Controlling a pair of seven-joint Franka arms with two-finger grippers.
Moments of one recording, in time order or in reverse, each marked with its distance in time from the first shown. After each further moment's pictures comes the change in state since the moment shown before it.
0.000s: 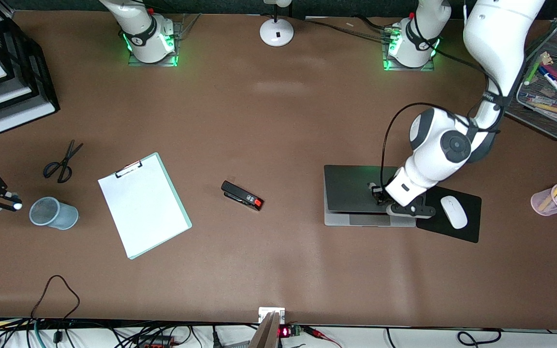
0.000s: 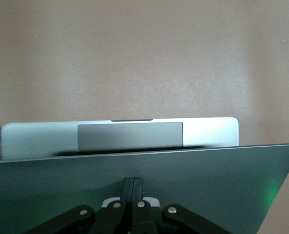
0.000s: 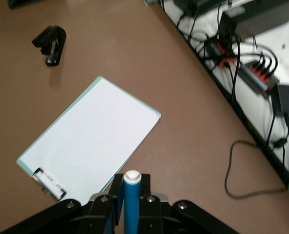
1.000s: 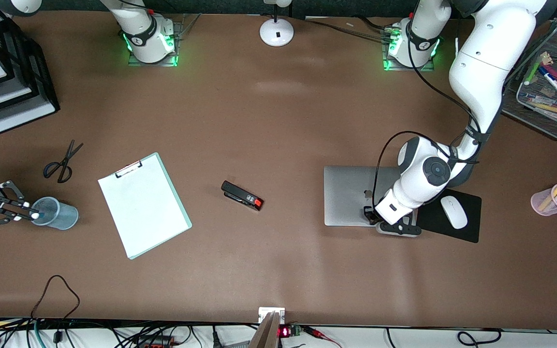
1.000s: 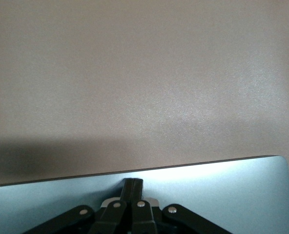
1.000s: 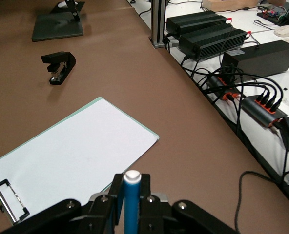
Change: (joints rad) left arm -0.007 0.215 0.012 0.115 0.112 0.159 0.000; right arm -0.103 0.181 0.003 0.001 0.295 -0.055 -0.327
